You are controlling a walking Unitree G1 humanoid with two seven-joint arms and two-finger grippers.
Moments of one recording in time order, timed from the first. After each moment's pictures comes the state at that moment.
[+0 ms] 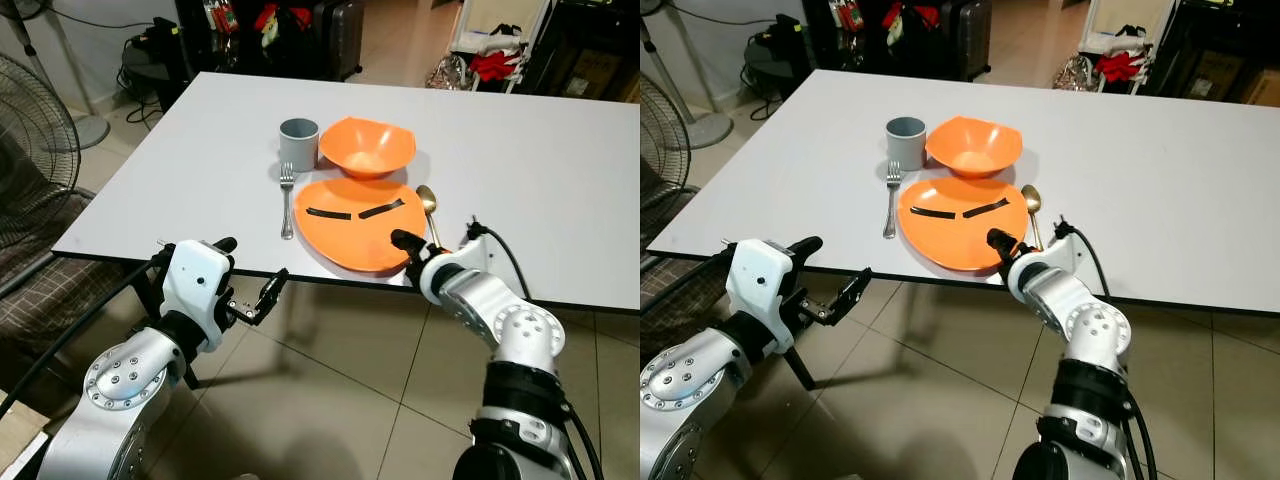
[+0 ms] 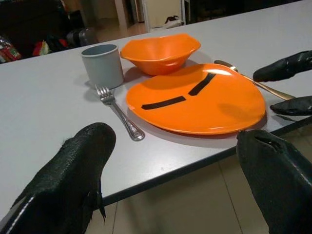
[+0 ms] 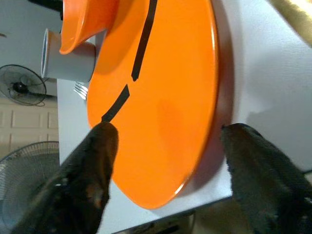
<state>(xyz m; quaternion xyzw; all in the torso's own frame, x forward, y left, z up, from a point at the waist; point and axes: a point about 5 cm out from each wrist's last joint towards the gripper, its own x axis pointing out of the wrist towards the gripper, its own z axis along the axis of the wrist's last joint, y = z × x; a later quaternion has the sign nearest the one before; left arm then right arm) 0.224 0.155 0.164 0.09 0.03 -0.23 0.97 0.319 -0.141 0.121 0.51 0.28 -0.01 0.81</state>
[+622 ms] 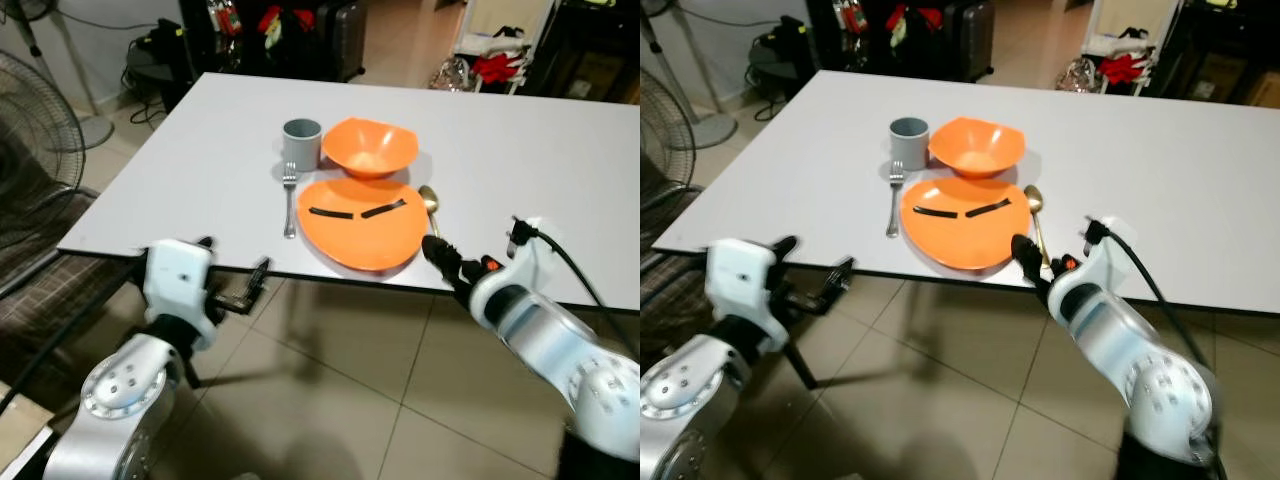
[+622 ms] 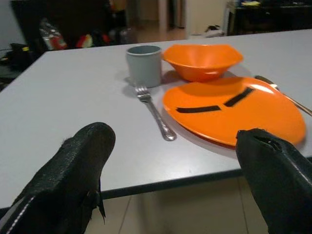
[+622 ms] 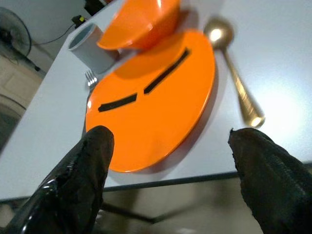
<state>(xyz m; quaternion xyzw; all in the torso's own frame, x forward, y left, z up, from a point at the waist) 0.221 0.162 0.166 0.04 0.03 -0.13 0.99 0.254 -0.167 0.171 0.22 0.19 0.06 0.96</state>
